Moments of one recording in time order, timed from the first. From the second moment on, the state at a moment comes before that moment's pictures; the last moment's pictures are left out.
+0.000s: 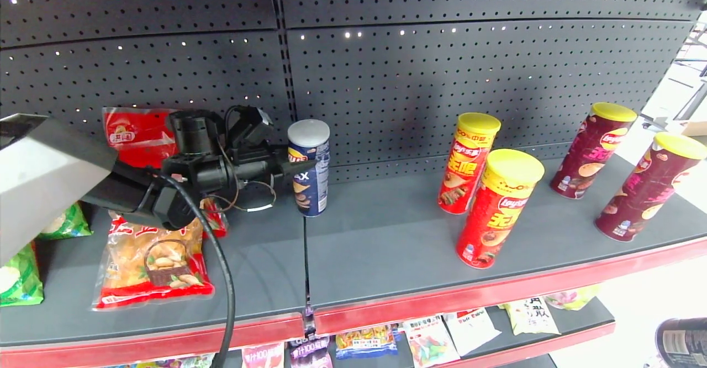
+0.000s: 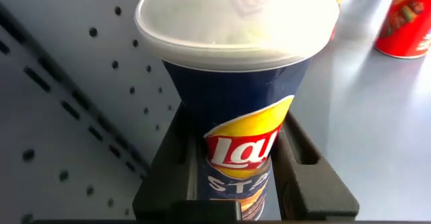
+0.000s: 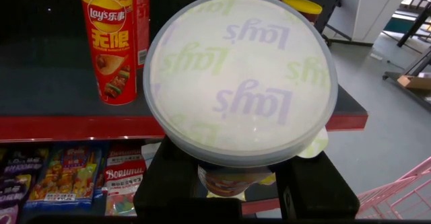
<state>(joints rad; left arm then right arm) -0.20 2.13 -1.13 -0.87 -0.79 0.36 -0.02 0.13 -0.20 -0.05 -0.05 -0.20</state>
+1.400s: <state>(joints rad) -0.32 1.82 -0.61 -1.16 -0.39 0.06 -0.02 0.11 -0.21 -0.03 -0.05 -0.20</state>
